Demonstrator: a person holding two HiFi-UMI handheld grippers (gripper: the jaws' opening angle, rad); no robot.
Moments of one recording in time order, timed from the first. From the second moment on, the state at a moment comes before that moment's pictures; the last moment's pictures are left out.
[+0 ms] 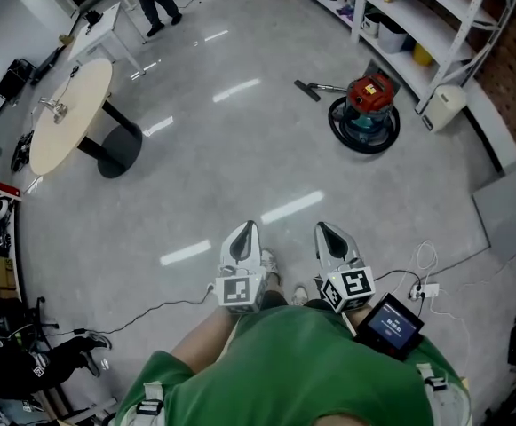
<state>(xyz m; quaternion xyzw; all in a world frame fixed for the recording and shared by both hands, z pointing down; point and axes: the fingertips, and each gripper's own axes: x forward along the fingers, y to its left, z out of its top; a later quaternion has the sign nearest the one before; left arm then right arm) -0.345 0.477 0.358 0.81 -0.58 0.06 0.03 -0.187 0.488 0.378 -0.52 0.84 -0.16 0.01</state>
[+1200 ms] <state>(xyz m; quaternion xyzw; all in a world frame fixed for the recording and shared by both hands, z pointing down) -0.427 0.279 0.365 0.86 -0.50 0.02 0.06 -0.261 0.311 0.363 -0.61 0.78 -0.13 -0.03</state>
